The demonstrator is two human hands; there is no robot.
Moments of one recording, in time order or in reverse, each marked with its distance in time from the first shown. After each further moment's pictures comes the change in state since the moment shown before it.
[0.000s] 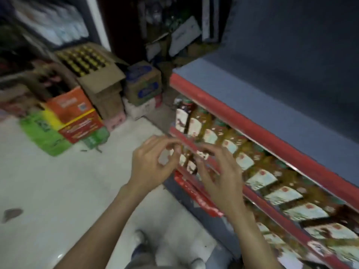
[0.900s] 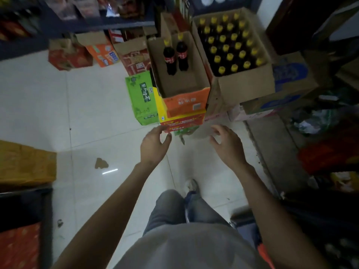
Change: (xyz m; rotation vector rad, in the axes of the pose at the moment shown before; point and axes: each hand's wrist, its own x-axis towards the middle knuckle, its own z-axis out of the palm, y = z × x) left_hand 0.068 -0.584 -0.274 0.402 0.019 -1.129; right_hand 0.317 -0.036 0.648 0.002 -0.871 0.070
